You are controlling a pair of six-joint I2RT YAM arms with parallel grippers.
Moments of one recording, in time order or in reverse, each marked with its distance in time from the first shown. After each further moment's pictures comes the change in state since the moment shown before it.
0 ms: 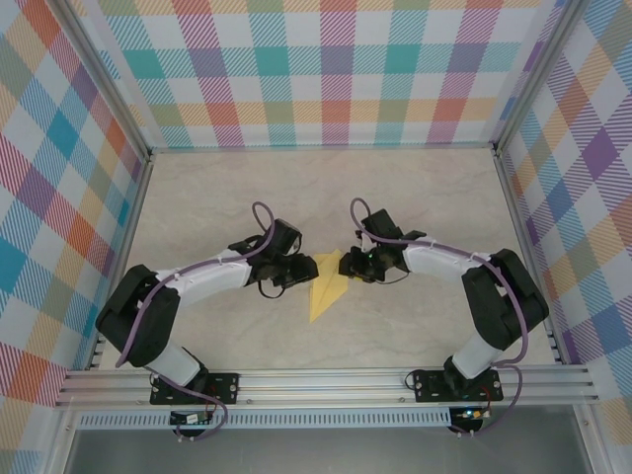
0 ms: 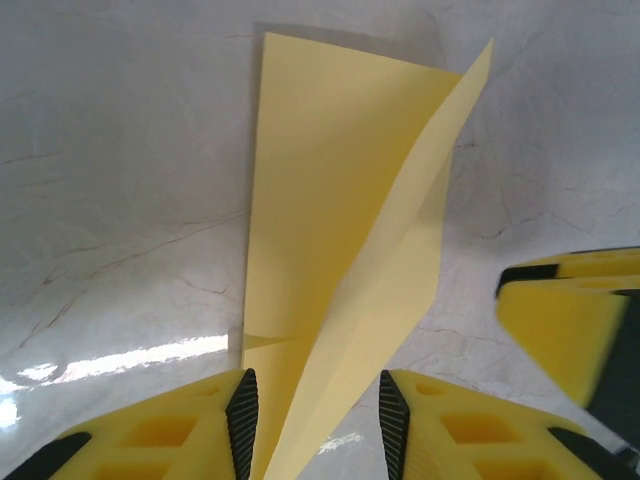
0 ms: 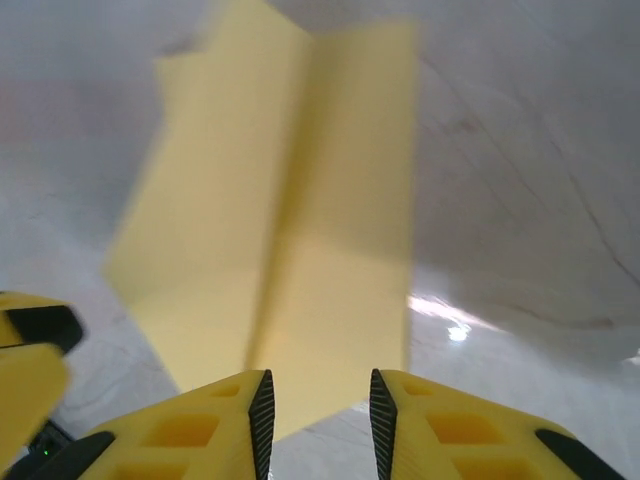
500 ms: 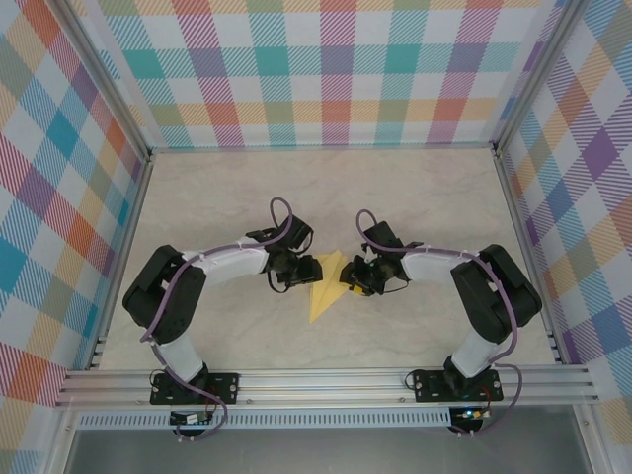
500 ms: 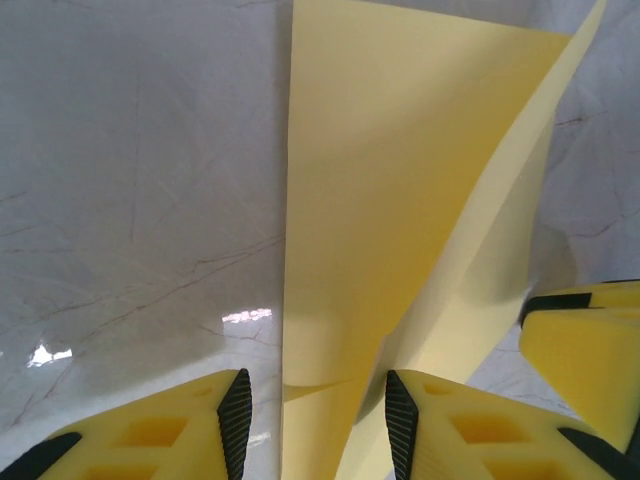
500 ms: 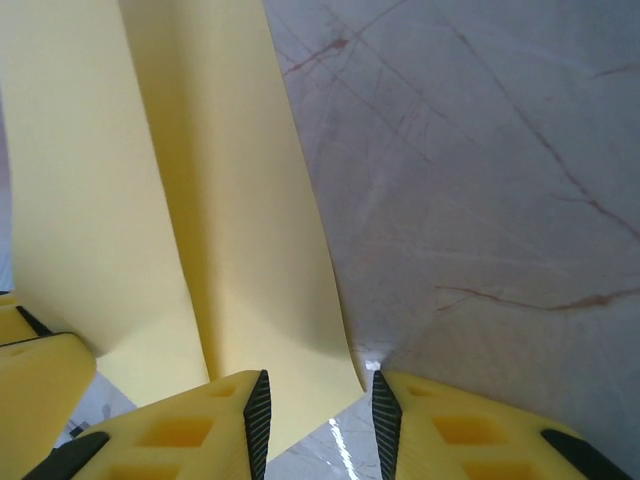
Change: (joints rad) left arm -0.003 0.172 0.127 -0.121 -0.002 0.112; right arm 0.000 0.051 -0.069 0.120 -0.049 0.182
